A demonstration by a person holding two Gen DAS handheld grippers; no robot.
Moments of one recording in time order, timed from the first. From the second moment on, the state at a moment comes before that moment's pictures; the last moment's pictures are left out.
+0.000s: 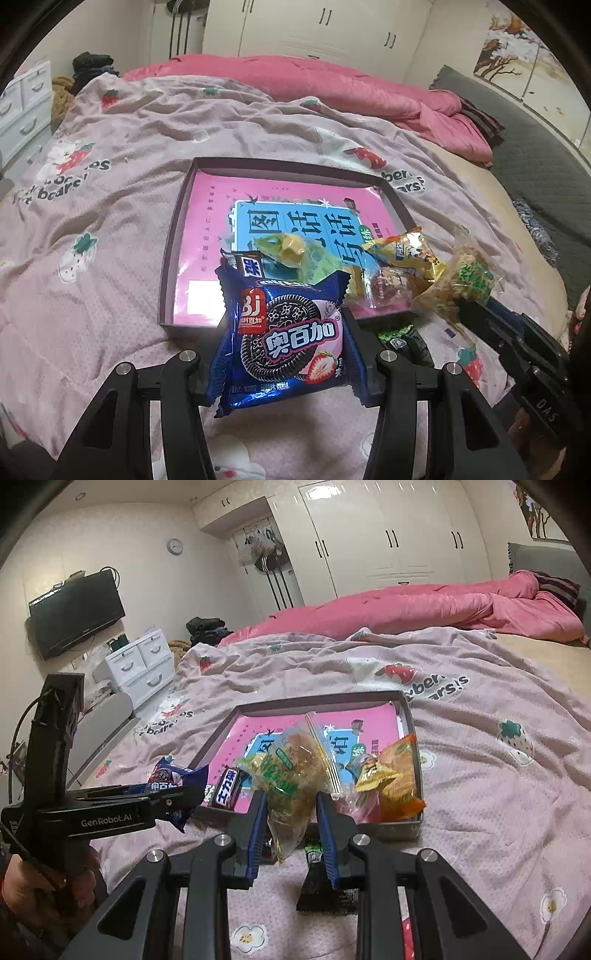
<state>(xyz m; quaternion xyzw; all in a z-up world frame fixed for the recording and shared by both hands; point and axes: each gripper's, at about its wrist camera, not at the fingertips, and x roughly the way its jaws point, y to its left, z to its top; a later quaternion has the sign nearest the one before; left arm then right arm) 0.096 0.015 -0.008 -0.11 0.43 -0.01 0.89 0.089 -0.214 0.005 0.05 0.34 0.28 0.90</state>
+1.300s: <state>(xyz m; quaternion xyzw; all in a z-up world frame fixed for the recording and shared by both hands) 0.142 -0.003 -0.033 -0.09 0.45 -0.02 0.89 0.135 -0.275 -0.003 0.05 0.36 0.15 0.92</state>
